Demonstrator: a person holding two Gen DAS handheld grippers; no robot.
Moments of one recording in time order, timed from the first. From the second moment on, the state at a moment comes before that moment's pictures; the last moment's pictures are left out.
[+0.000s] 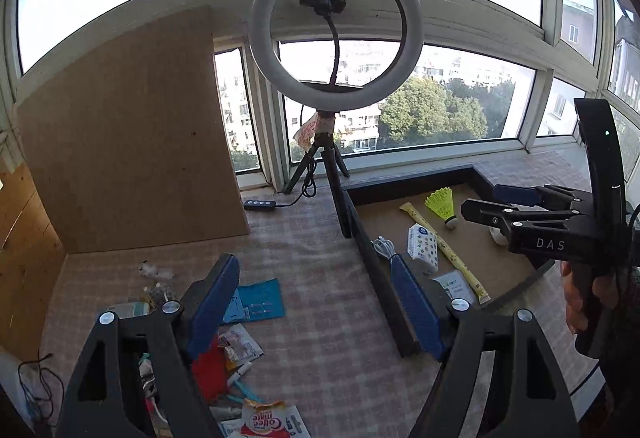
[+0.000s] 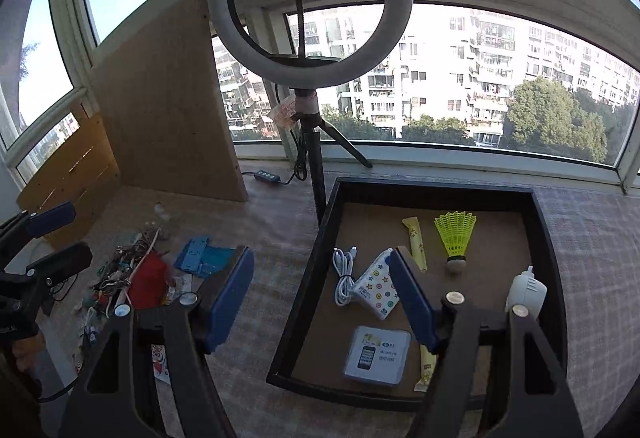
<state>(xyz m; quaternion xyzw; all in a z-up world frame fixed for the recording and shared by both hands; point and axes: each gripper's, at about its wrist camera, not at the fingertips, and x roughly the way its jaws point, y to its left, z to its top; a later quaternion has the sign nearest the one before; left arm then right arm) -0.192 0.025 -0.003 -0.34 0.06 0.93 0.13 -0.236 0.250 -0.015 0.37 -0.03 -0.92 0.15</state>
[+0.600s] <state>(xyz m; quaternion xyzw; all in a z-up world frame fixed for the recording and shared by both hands) -0.049 -0.241 -0.051 -0.41 -0.02 0.90 -0.13 -0.161 0.039 -0.063 0.42 0.10 -0.82 0.39</state>
